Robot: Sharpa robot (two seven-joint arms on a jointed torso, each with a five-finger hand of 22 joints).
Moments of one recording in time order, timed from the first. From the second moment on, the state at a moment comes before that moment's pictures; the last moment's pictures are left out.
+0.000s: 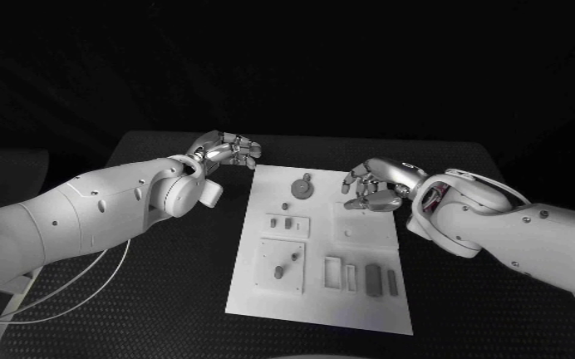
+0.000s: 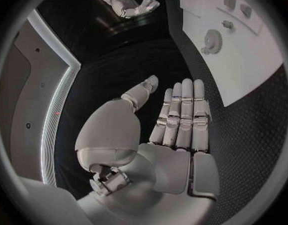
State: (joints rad) left arm 1.19 -0.75 -0.10 1.19 -0.23 -0.18 0.29; left_hand 1.07 -0.08 0.53 -0.28 0.08 0.91 0.17 0.25 0.52 1.15 0.13 0.07 0.24 0.96 0.08 0.62 0.46 0.04 0.98 -0.02 0.13 1.04; right arm 1.21 -0.87 -0.12 1.57 -1.32 -0.30 -0.04; right_hand 1.06 -0.15 0.57 -0.26 0.06 0.93 0.11 0.31 0.58 1.26 0.01 0.62 0.88 1.22 -0.10 1.27 0.82 0.25 1.14 -0.01 0.87 1.31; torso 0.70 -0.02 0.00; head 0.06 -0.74
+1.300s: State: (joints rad) left arm 1.19 -0.74 -0.10 1.17 -0.22 -0.18 0.28; left_hand 1.07 -0.08 0.53 -0.28 0.08 0.91 0.17 0.25 0.52 1.15 0.13 0.07 0.24 0.96 0.08 0.62 0.47 0.04 0.98 -0.02 0.13 1.04; right arm 1.22 -1.03 -0.22 1.74 -1.17 0.15 -0.43; right_hand 0.73 -0.14 0.58 -0.02 0.06 1.04 0.06 0.32 0.65 1.27 -0.05 1.12 1.25 1.35 -0.15 1.48 1.12 0.23 1.21 -0.08 0.95 1.31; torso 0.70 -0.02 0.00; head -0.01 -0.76
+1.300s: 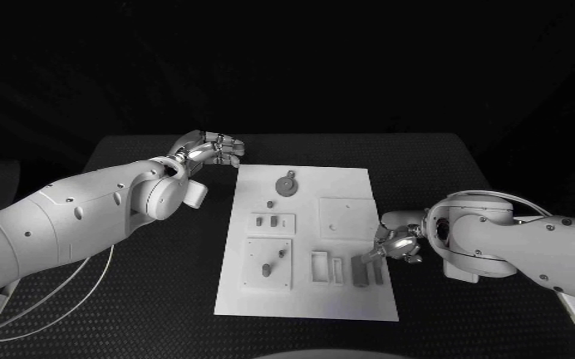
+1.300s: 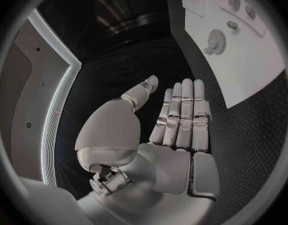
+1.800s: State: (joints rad) left arm 1.19 -0.74 -0.10 1.18 -0.22 -0.18 0.28; left_hand 1.07 -0.08 0.53 -0.28 0.08 0.91 0.17 0.25 0.52 1.15 0.13 0.07 0.24 0.96 0.08 0.62 0.47 0.04 0.98 -0.02 0.13 1.04; right arm 1.19 -0.98 -0.23 1.71 -1.16 0.13 -0.47; right_hand 0.70 -0.16 0.61 0.00 0.06 1.00 0.08 0.26 0.62 1.24 -0.02 1.07 1.21 1.34 -0.13 1.48 1.10 0.21 1.19 -0.09 0.95 1.31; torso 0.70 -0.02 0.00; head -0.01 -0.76
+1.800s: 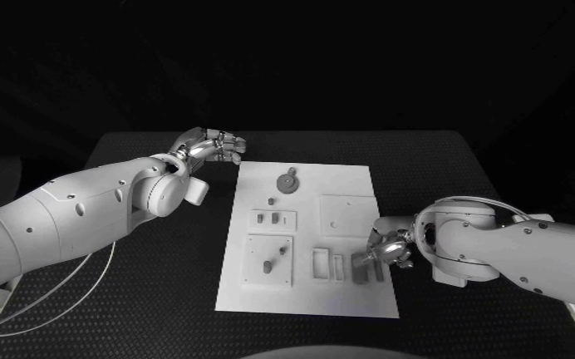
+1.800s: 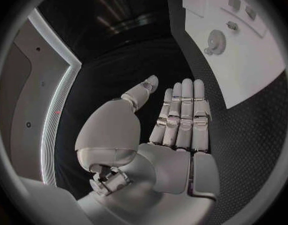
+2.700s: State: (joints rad) left arm 1.19 -0.73 -0.10 1.18 -0.22 -0.18 0.28; left_hand 1.07 -0.09 0.53 -0.28 0.08 0.91 0.17 0.25 0.52 1.15 0.13 0.07 0.24 0.96 0.08 0.61 0.47 0.04 0.98 -0.02 0.13 1.05; right arm 1.15 -0.89 -0.24 1.67 -1.20 0.07 -0.50; right_hand 0.68 -0.20 0.63 0.02 0.06 1.00 0.08 0.26 0.62 1.23 -0.01 1.06 1.21 1.33 -0.12 1.47 1.08 0.21 1.18 -0.08 0.95 1.31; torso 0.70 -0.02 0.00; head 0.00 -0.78
